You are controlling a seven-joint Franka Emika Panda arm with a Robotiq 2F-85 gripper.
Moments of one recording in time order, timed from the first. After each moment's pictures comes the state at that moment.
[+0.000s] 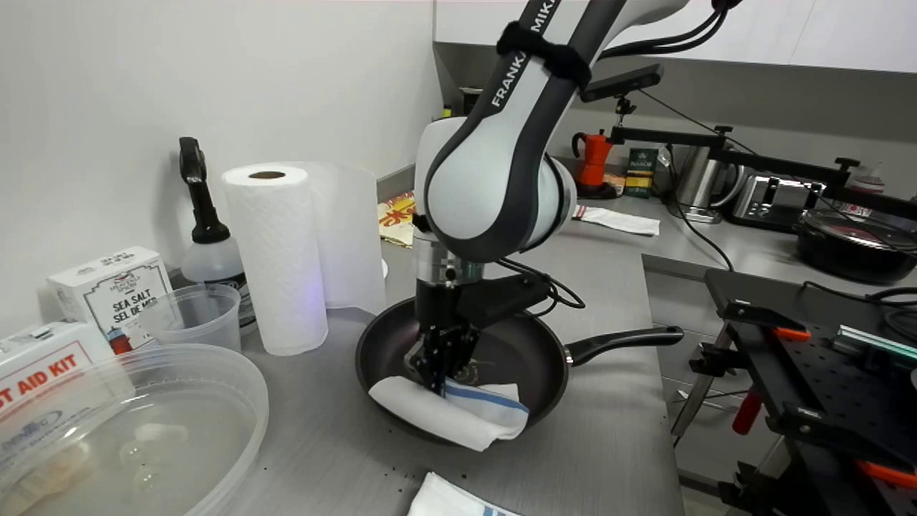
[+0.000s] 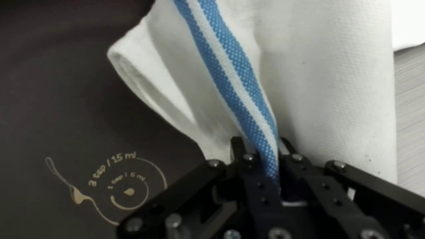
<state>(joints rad) -0.14 0.85 0.19 -1.98 0.23 2.75 0.13</state>
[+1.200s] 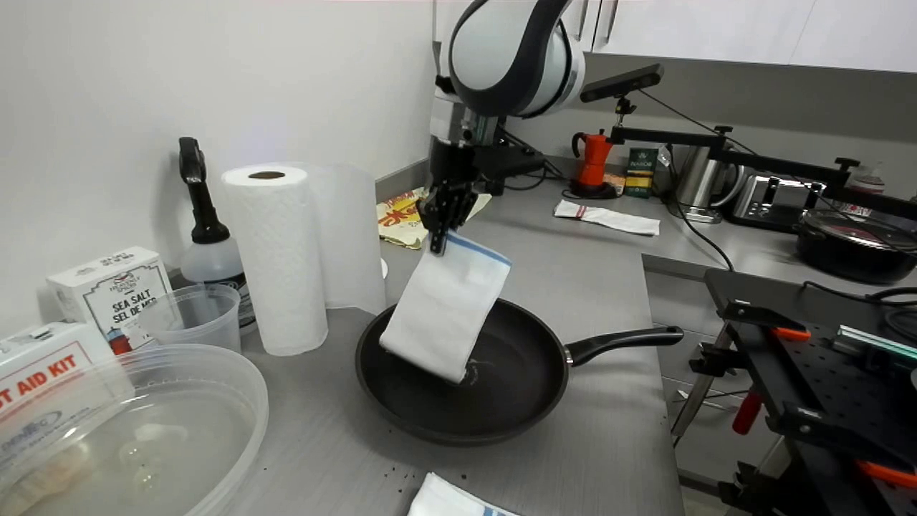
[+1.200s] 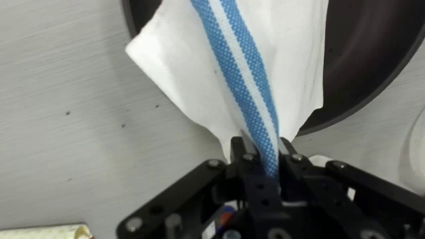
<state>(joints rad) -0.17 0.59 -0.01 -1.99 0.11 2.72 0.00</state>
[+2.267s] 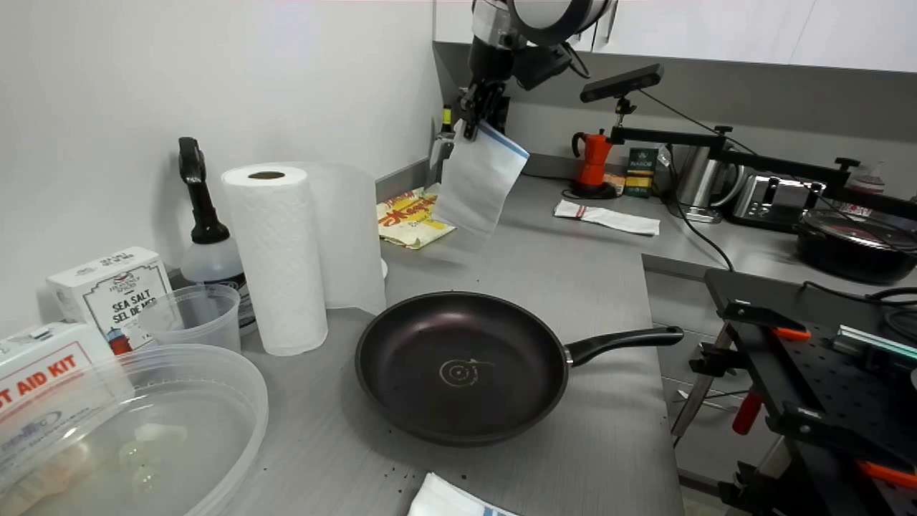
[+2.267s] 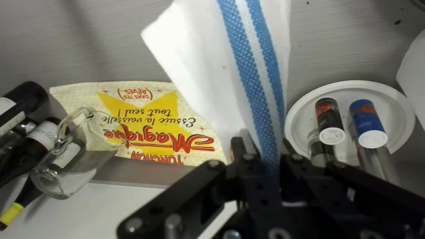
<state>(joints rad) -0.11 0.44 -0.32 -1.96 -0.23 2.80 0.03</state>
